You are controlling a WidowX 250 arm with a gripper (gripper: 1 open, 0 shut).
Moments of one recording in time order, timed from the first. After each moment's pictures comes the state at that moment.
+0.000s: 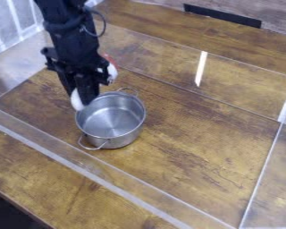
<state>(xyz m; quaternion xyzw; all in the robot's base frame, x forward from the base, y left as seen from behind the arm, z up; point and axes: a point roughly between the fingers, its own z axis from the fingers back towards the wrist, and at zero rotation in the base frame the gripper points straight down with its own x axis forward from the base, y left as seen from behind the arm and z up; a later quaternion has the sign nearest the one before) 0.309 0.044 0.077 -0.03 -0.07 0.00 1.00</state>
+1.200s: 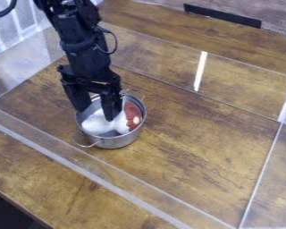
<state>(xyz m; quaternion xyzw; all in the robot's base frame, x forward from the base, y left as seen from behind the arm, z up) 0.320 0.029 0.059 -0.06 -0.06 -0.01 1.00</state>
